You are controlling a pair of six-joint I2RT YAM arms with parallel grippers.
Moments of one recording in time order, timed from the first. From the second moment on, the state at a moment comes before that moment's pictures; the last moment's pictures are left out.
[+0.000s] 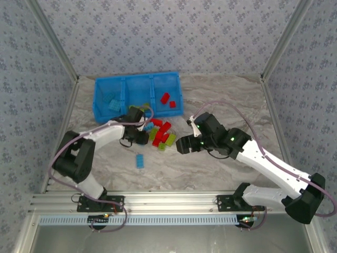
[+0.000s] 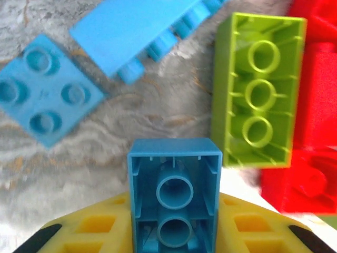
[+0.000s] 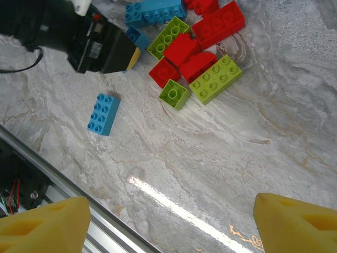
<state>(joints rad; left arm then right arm) -0.49 1.59 0.94 -0.54 0.10 -0.22 0.82 1.12 1.05 -0.79 -0.11 0.47</state>
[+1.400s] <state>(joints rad) -0.06 1.47 1.41 -0.67 0.01 -0.45 0.79 1.26 1.06 -0.70 -0.11 0.52</state>
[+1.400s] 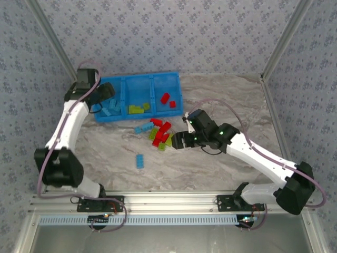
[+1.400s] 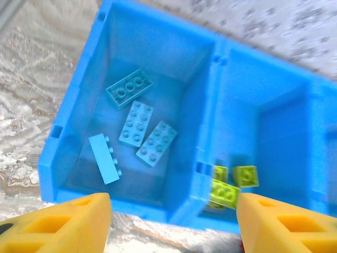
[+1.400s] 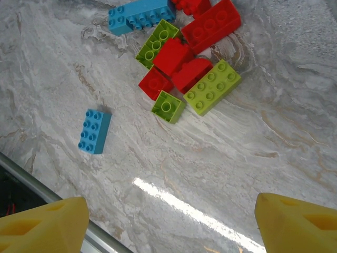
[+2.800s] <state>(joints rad) -0.75 0.78 0.91 -0.85 -0.05 -0.45 0.98 1.88 1.21 -0.47 0.16 0.84</state>
